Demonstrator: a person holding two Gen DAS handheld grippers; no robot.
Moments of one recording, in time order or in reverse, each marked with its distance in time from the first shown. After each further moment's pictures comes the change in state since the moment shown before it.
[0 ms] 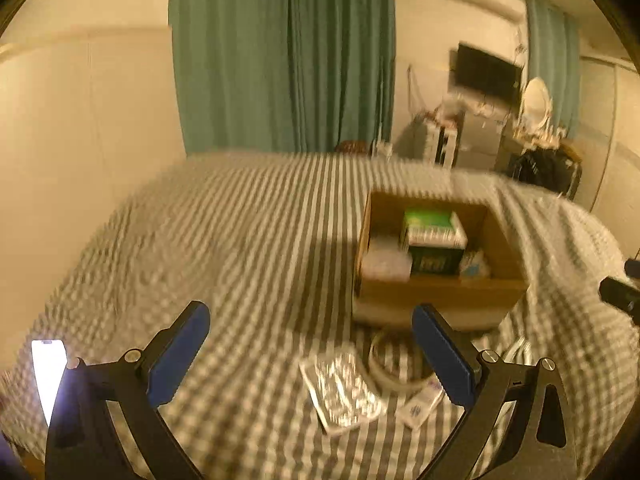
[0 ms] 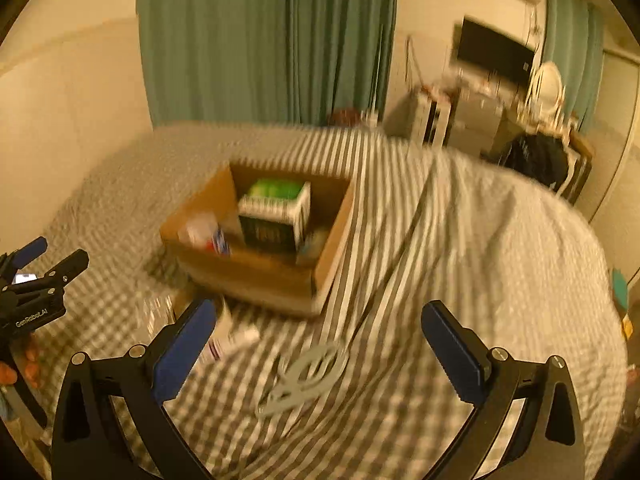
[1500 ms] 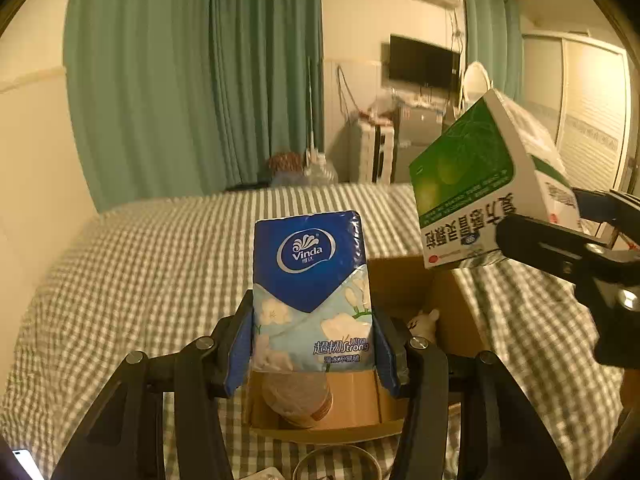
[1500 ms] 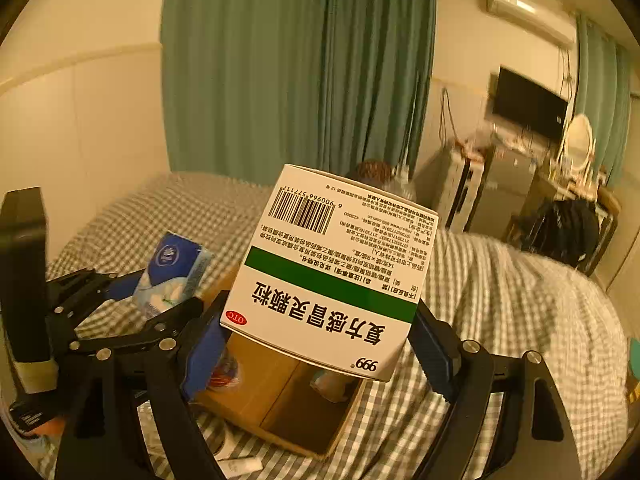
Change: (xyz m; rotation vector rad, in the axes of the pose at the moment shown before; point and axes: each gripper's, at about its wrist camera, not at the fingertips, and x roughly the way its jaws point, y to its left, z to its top) left arm 0.081 -0.081 0.112 0.162 -0.037 -0.216; right arm 0.056 0.022 0.133 -0.088 -0.170 0.084
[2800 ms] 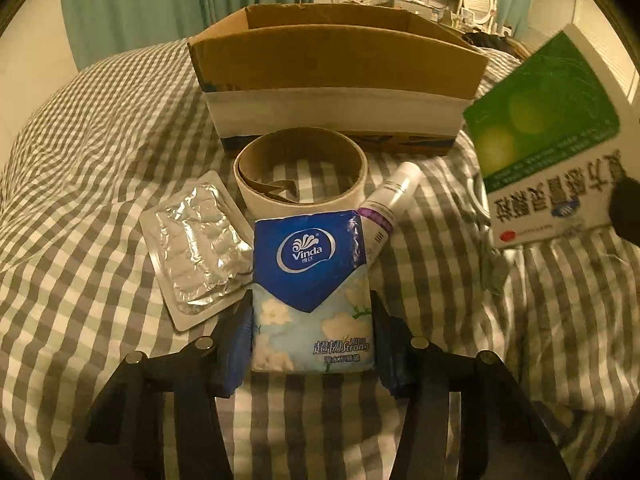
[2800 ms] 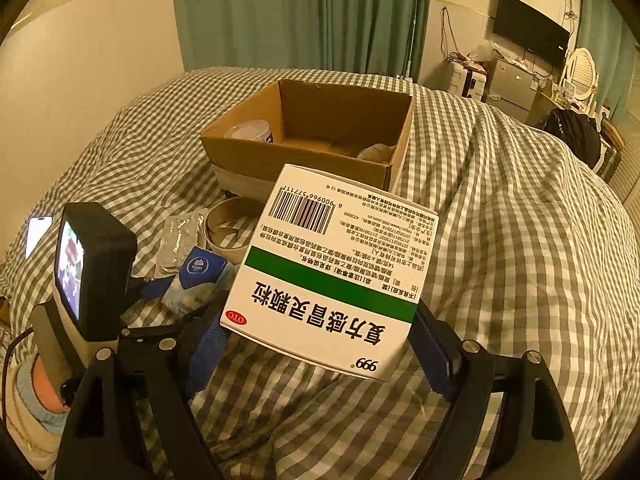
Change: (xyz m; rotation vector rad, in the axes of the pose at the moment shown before) left arm -0.024 -0.022 -0.228 -0.012 0.365 -0.054; right arm -0.078 0.039 -0.183 0.045 0.267 0.022
